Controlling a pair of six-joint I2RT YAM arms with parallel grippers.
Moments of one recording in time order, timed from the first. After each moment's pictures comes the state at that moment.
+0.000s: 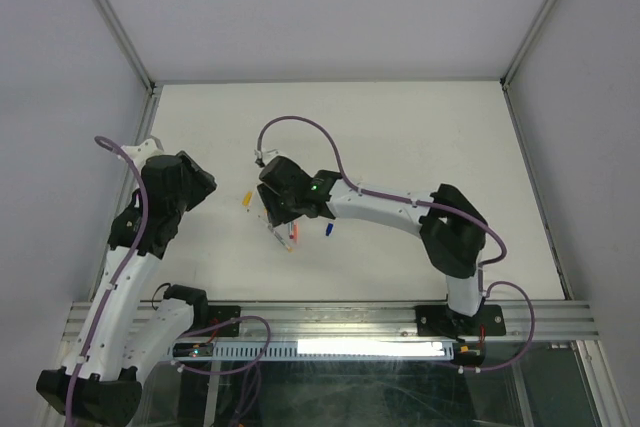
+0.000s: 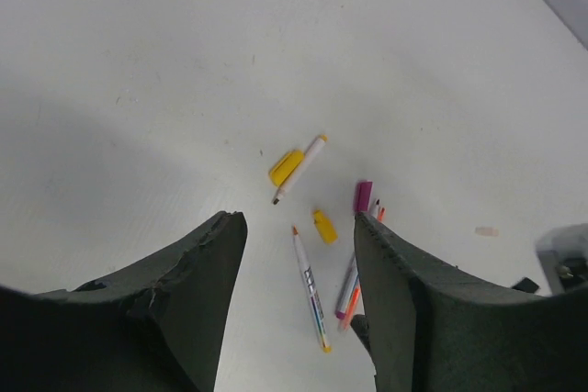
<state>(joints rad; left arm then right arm) -0.19 0.78 0.87 -0.69 -0.26 -0.73 1.09 1.87 1.47 -0.49 0.12 0.52</state>
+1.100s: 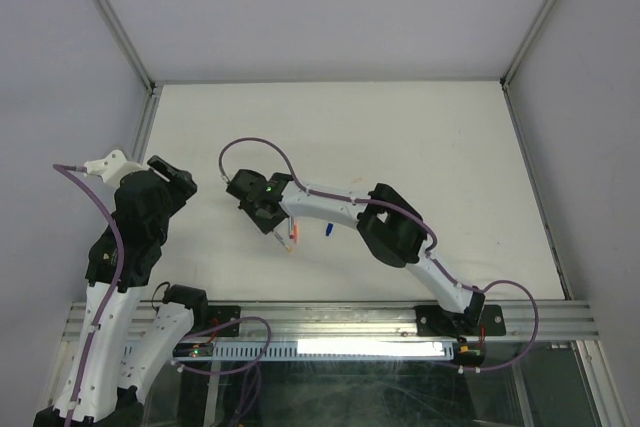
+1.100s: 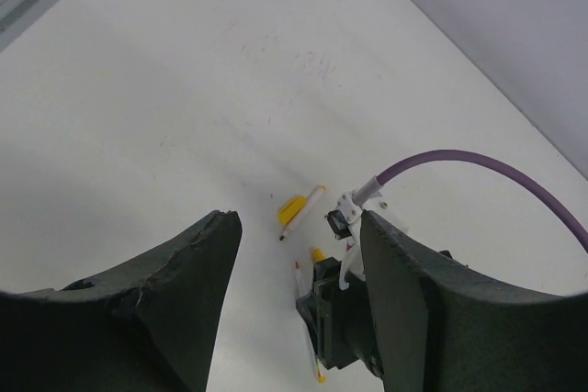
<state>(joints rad) -0.19 0.61 0.94 -0.78 -0.42 -0.74 1.14 2.32 1.93 -0.76 0.13 0.29</state>
